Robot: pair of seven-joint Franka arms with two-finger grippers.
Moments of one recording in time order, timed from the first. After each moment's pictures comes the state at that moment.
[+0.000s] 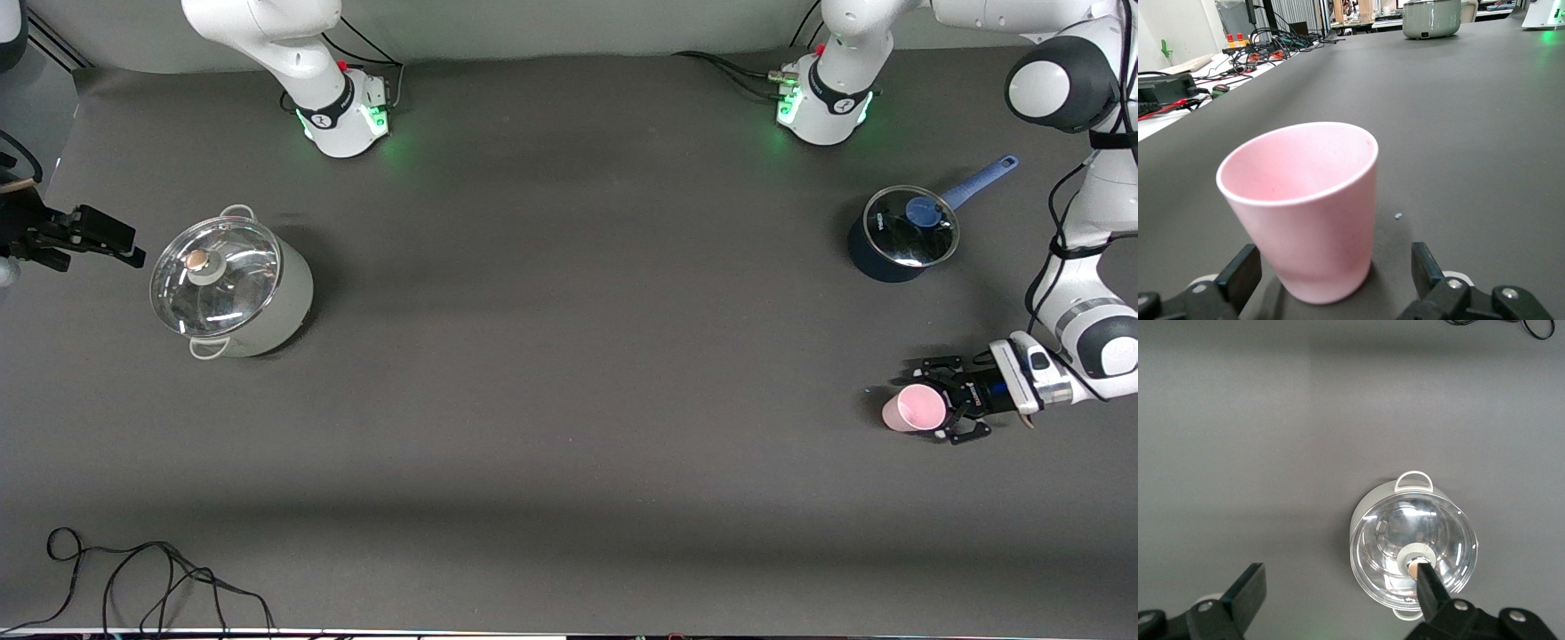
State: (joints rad) left arm 0.56 1.02 -0.14 -1.44 -1.00 1.74 2.58; right arm 0.07 -0.01 -0.12 -1.58 0.01 1.55 -0.06
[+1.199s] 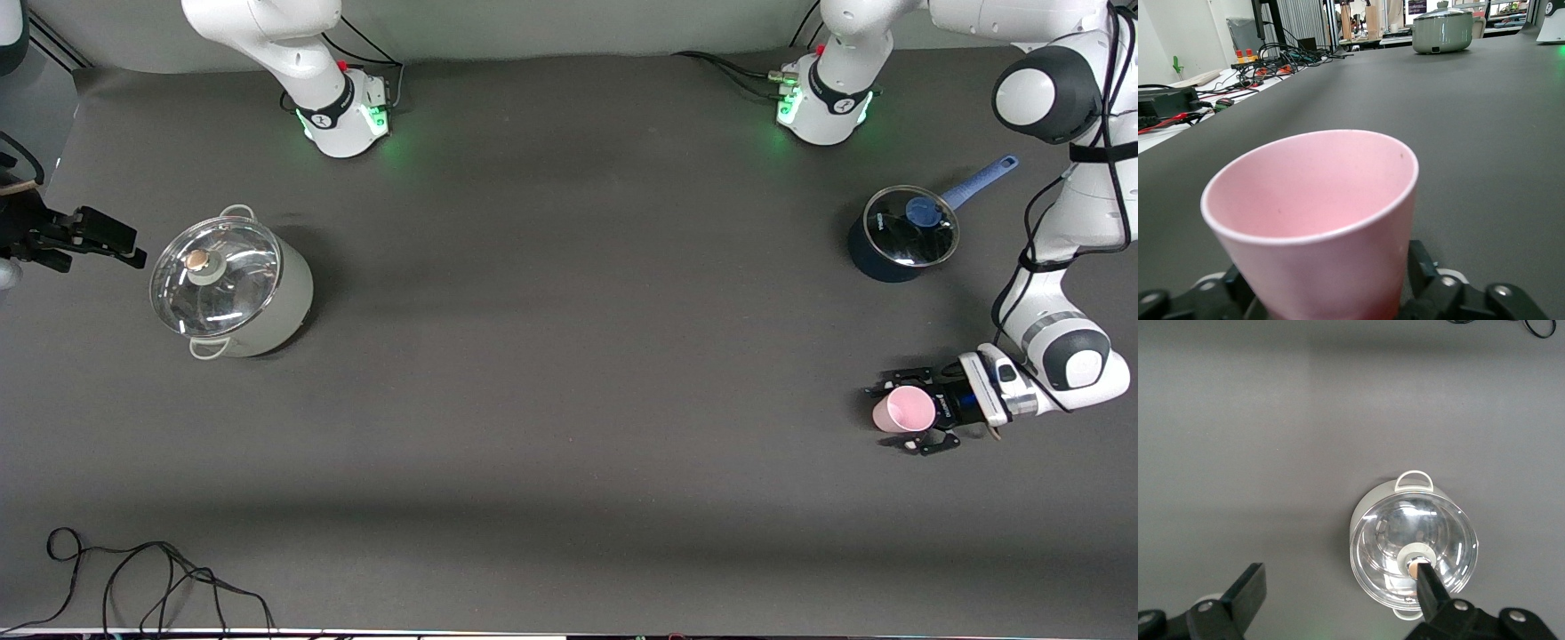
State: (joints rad) left arm 0.53 1.06 -0.18 -1.43 -1.06 1.78 2.58; right arm 0.07 -0.01 -0.12 -1.58 0.01 1.55 -0.06
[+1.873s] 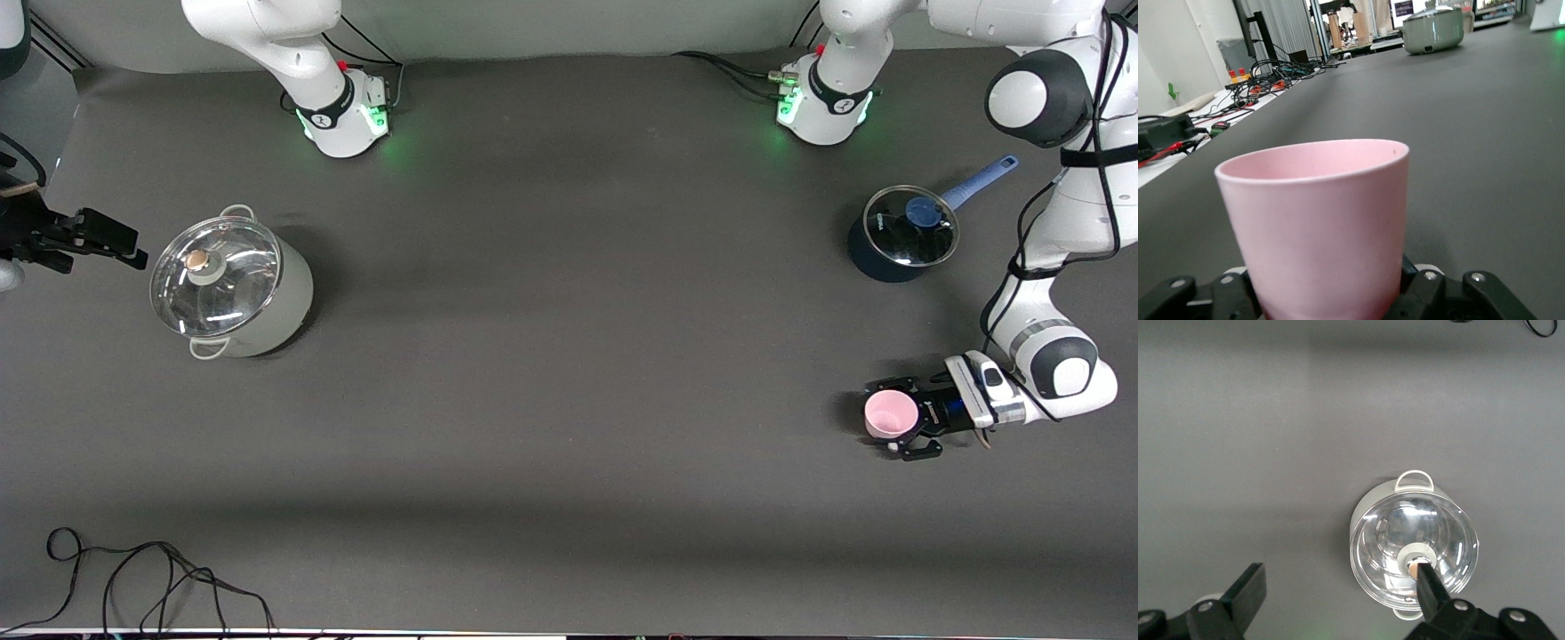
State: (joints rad) left arm 0.50 1.07 -0.21 -1.41 -1.08 1.79 2.63; right arm 0.07 0.00 -0.12 -1.58 0.01 1.55 -0.06
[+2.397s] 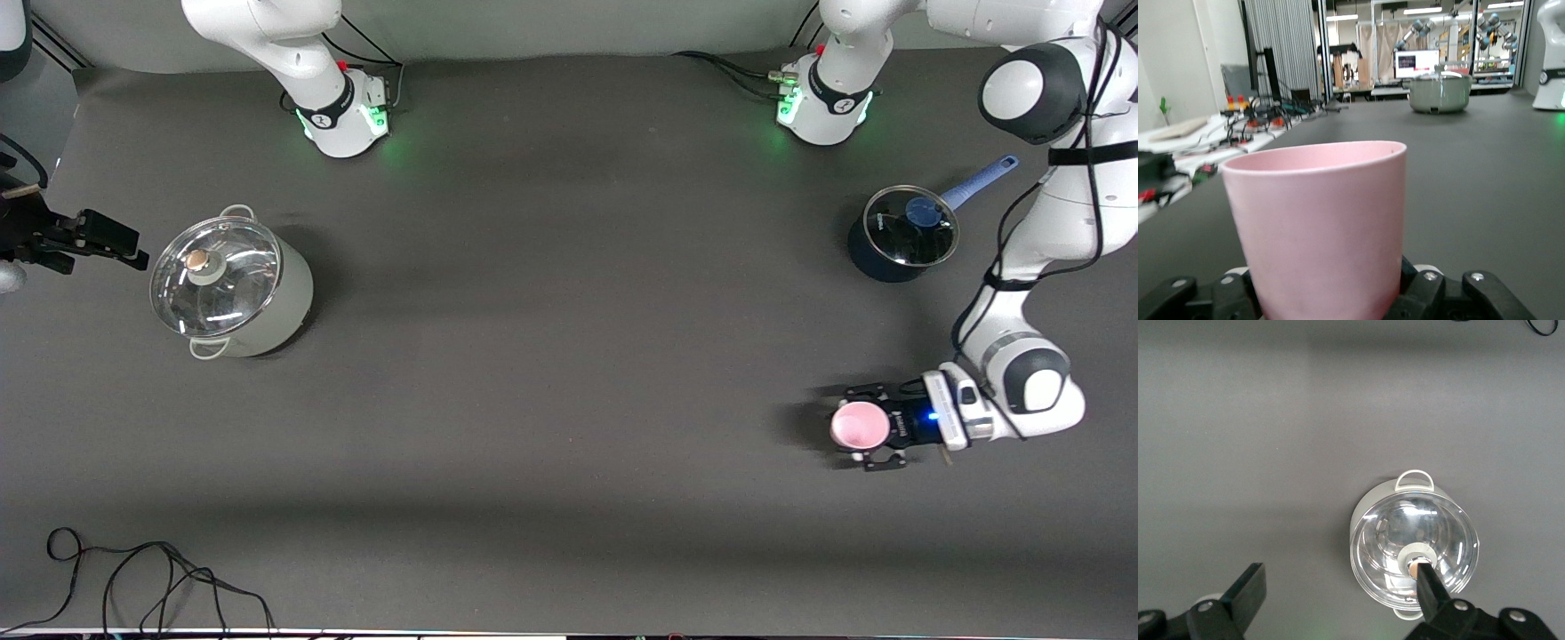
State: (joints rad) left arm 0.46 1.07 -0.38 -1.39 -1.11 1.82 2.44; right arm 0.07 0.00 -0.12 -1.58 0.01 1.55 -0.04
